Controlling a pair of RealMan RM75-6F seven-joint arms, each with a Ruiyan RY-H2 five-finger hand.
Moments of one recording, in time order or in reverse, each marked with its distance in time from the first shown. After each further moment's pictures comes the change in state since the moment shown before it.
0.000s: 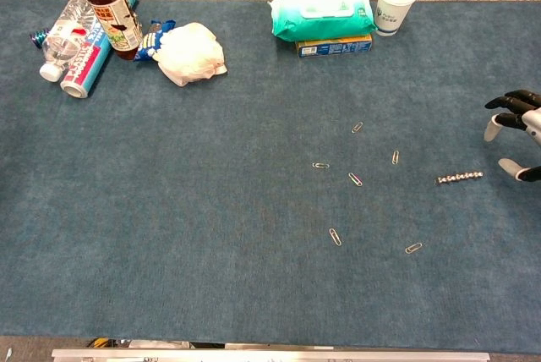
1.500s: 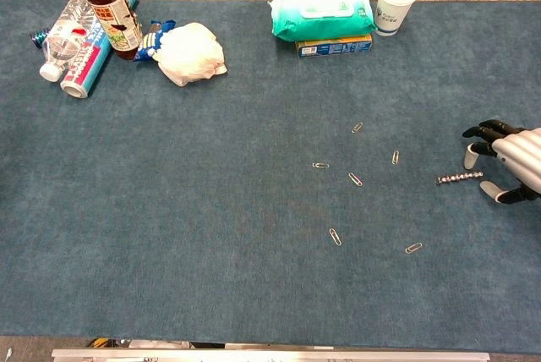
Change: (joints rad) left arm 0.002 0.004 -0.001 0.001 -0.002 0.003 -0.011; right arm 0.022 -0.051 -0.039 0.015 0.043 -0.095 -0.076
